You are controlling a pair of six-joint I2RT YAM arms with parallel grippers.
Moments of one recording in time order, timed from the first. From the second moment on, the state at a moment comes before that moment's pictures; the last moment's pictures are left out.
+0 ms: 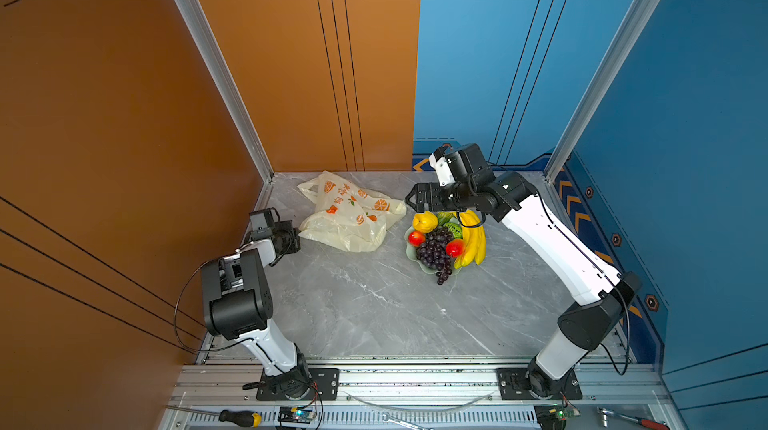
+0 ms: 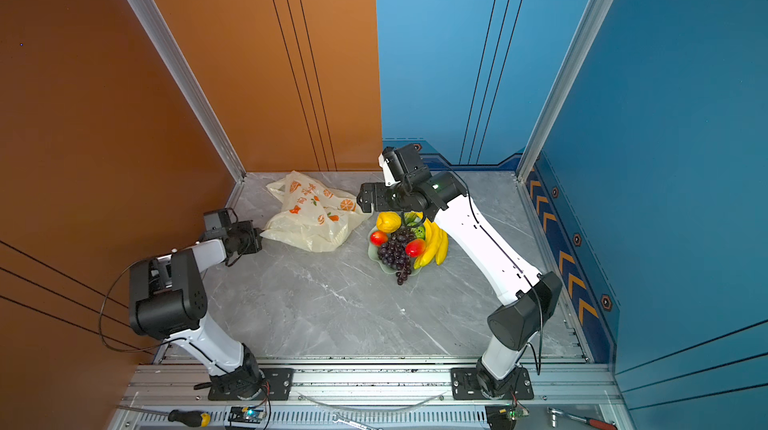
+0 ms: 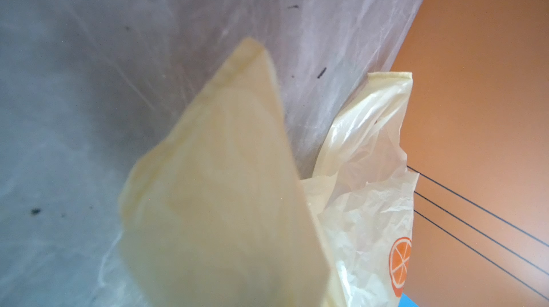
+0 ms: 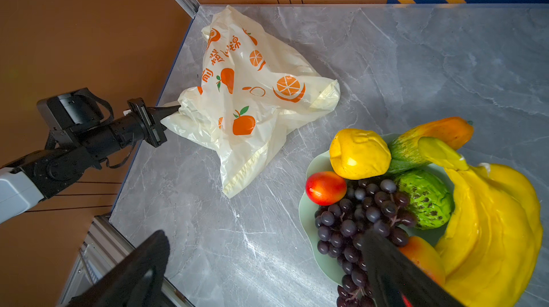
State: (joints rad) left arm 0.32 1.70 0.94 -0.04 0.36 -1.46; right arm 0.63 1.69 1.90 -0.96 -0.11 0.44
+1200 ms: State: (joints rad) left arm -0.30 1.22 1.60 -0.95 0.12 -0.53; right arm 0.91 1.58 1.39 -0.73 -0.19 0.56
